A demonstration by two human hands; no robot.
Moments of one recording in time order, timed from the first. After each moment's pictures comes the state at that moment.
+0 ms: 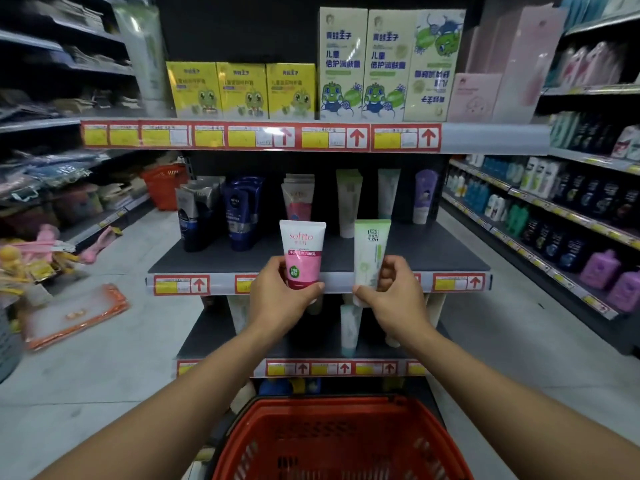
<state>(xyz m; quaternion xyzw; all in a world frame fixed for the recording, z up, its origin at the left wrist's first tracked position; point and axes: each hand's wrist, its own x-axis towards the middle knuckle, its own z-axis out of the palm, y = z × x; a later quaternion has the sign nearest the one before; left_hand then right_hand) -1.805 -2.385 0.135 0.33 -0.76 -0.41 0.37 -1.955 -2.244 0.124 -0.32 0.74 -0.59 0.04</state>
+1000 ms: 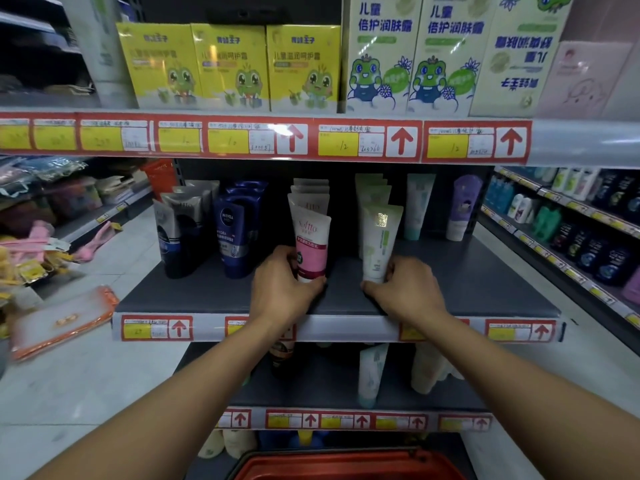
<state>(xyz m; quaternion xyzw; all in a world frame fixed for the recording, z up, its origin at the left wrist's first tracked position) -1.885 -2.483 0.146 0.36 -0.81 -0.31 0.36 -2.056 -2.348 0.139 -0.35 0.88 -0.32 -0.02</state>
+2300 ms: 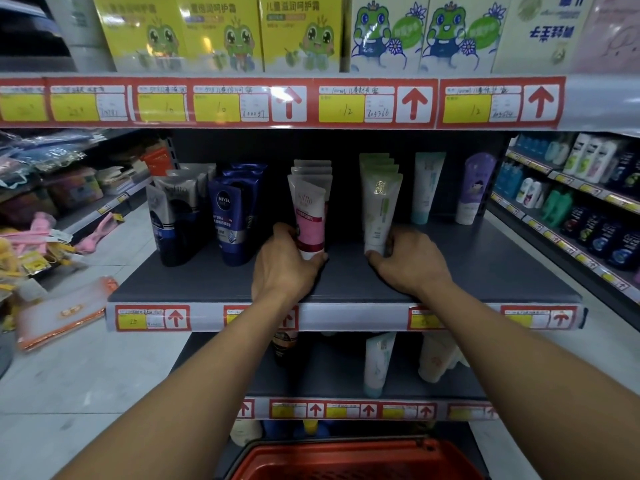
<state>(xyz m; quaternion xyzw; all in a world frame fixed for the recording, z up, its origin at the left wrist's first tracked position) -1.905 -2.500 0.143 0.40 -0.82 -0.27 0.32 -2.079 -2.368 0.139 -0.40 0.87 -0.29 -0.07</state>
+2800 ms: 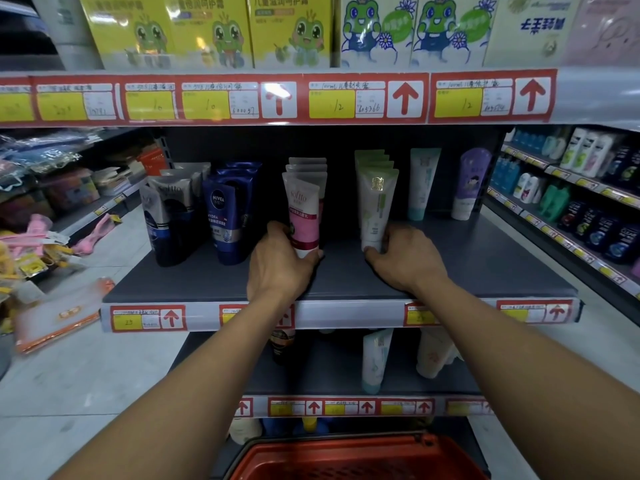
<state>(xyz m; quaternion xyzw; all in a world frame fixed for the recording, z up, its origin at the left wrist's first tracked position) -1.905 -2.499 0.141 0.39 -0.81 -0.27 0.34 -2.079 -2.368 0.140 -0.40 0.87 -0.27 -0.06</state>
